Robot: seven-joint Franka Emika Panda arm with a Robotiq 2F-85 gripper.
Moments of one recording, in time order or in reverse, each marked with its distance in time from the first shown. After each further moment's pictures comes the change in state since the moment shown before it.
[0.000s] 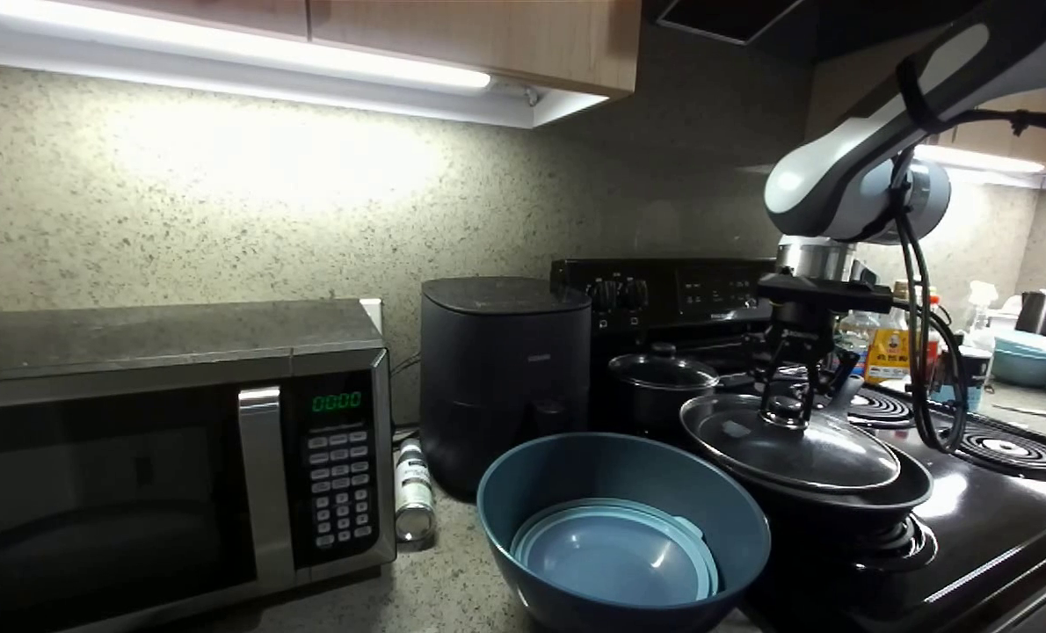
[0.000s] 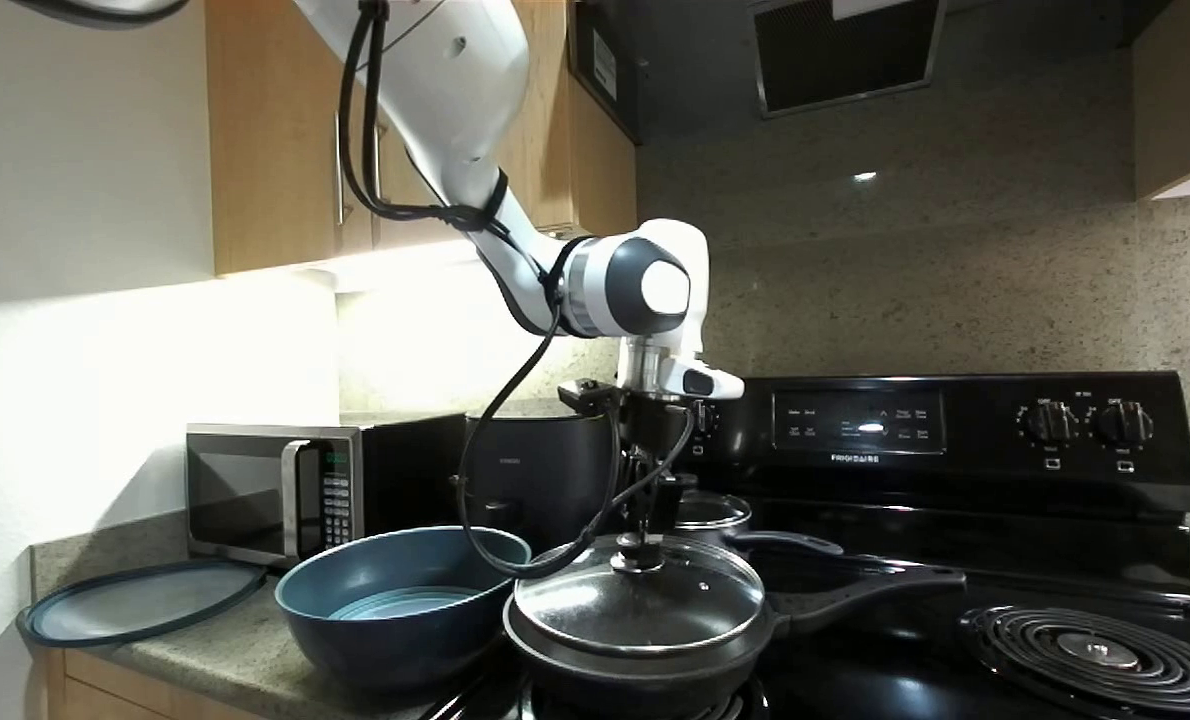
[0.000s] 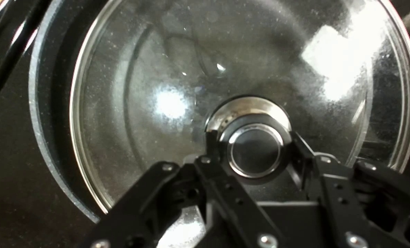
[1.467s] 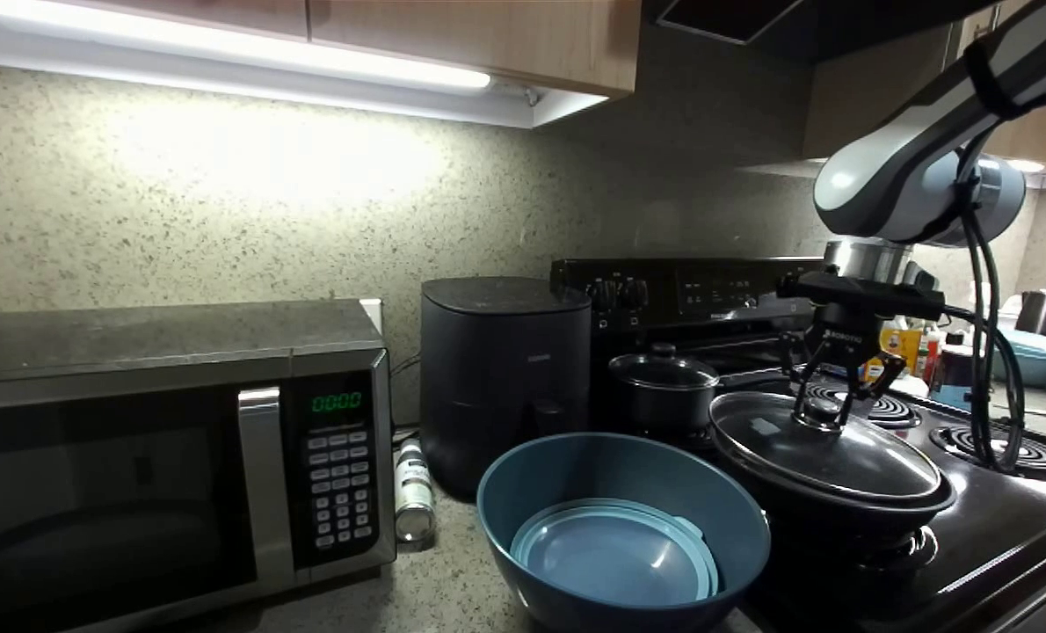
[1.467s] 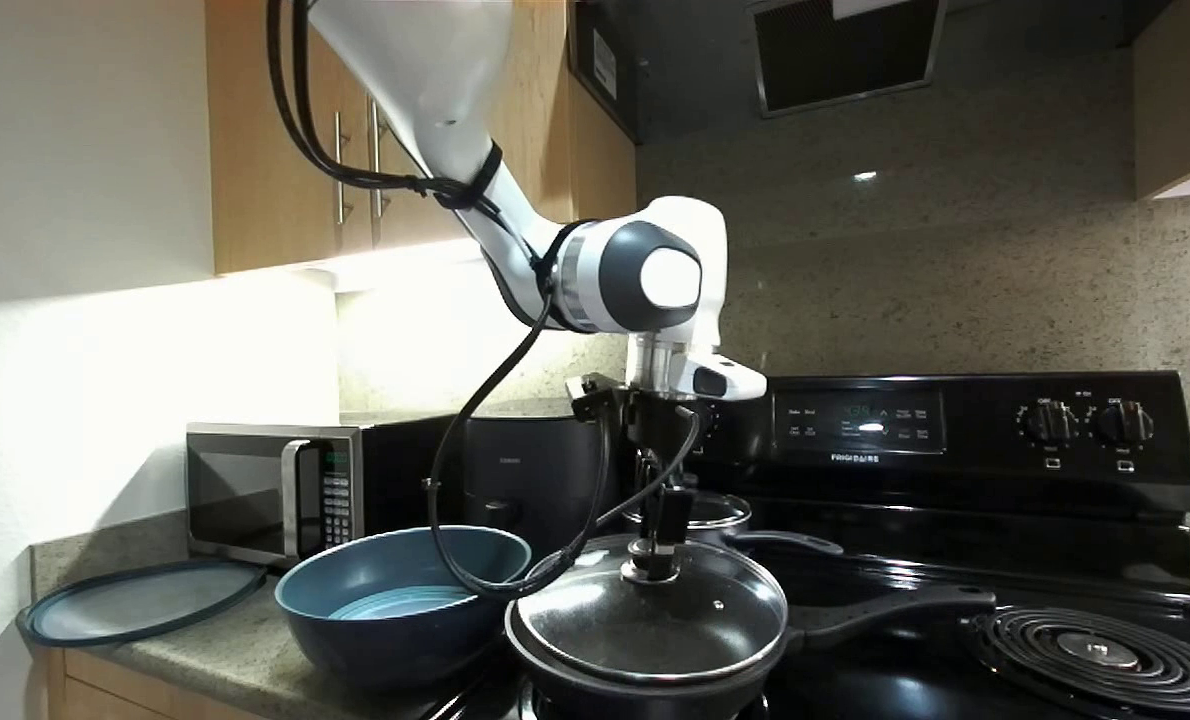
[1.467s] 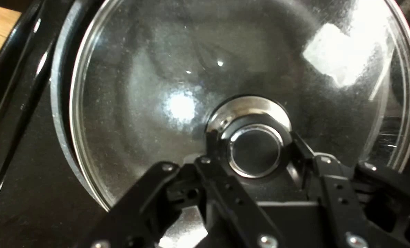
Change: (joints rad) arm -0.010 -0.120 -0.054 -0.158 0.021 0.100 0.031
